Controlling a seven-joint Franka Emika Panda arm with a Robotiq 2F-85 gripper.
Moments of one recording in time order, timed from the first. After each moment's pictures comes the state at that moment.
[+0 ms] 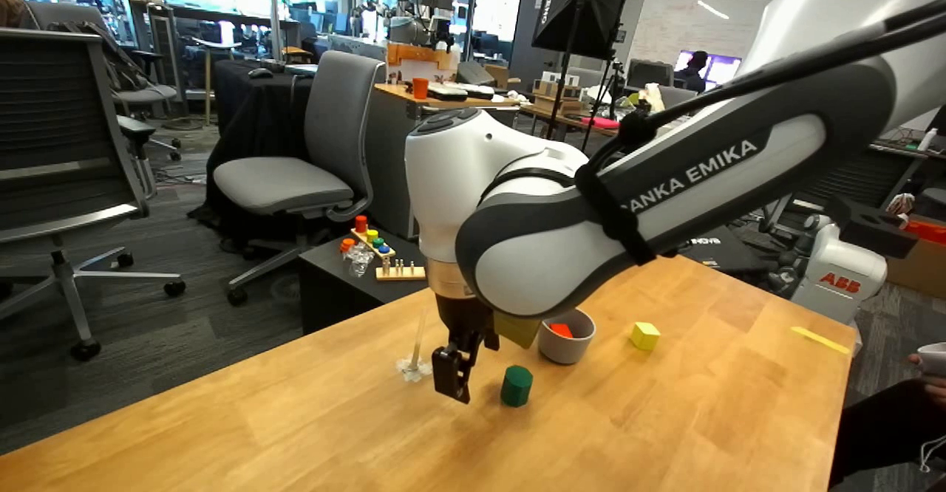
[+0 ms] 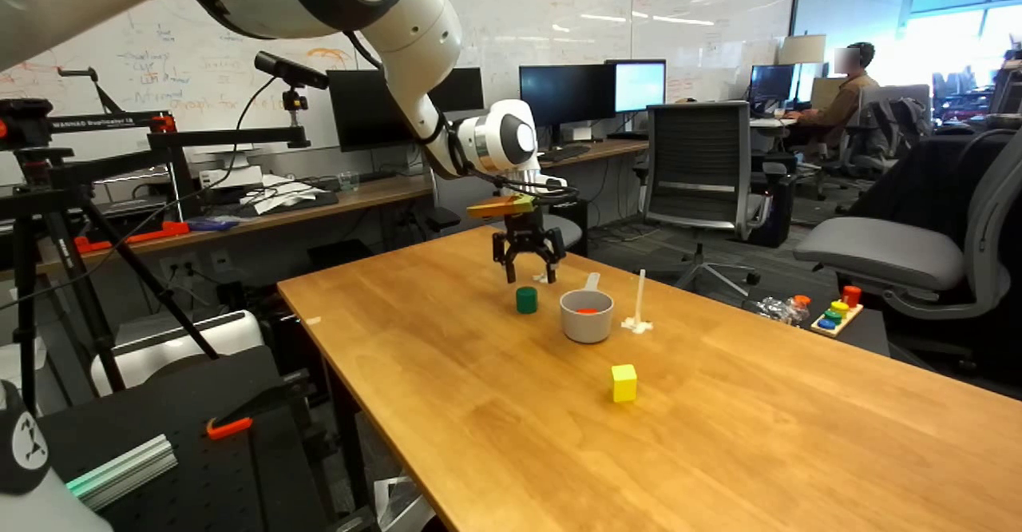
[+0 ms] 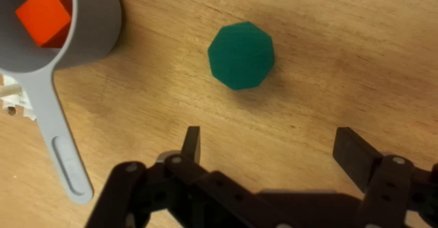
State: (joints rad) arm 0.41 1.04 0.05 -1.26 -0.30 2.13 0.18
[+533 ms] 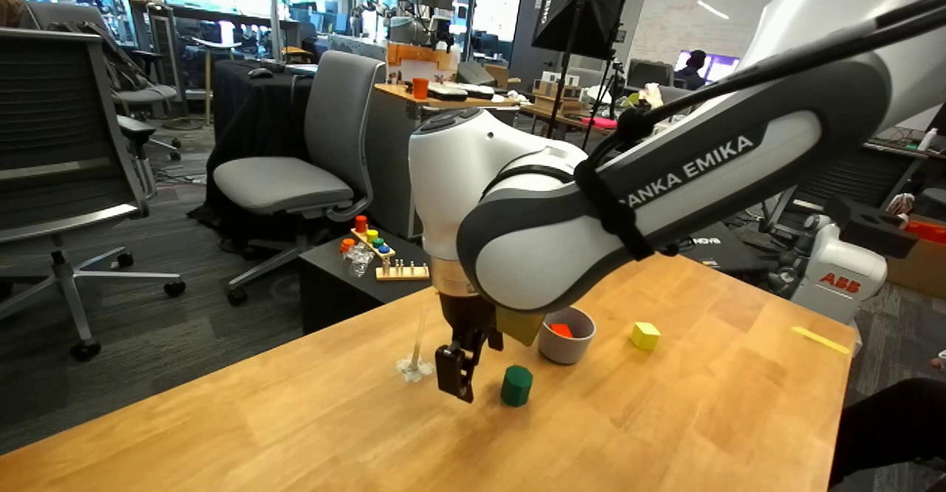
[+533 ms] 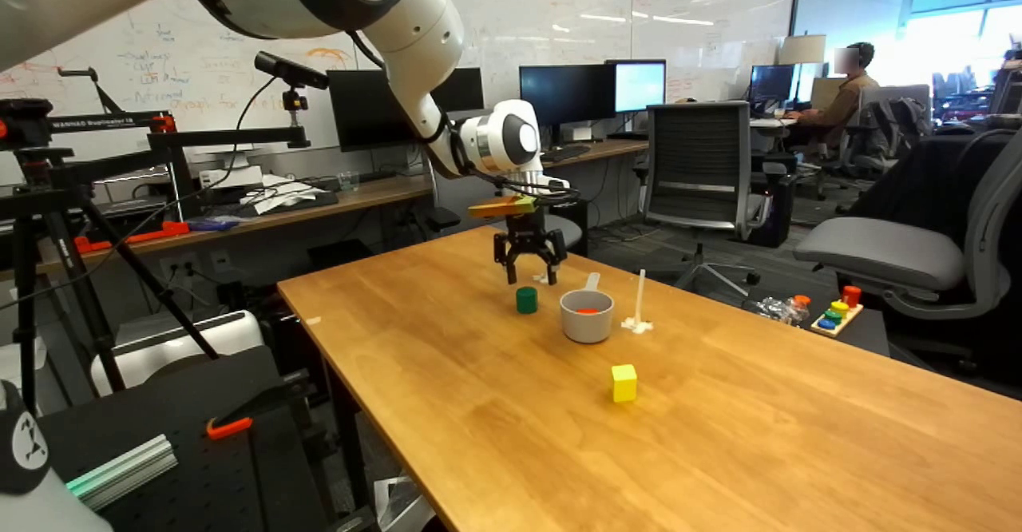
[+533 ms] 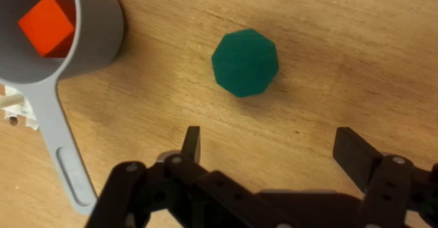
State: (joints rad) arm 0.40 1.04 0.05 -1.26 -0.28 2.11 0.18
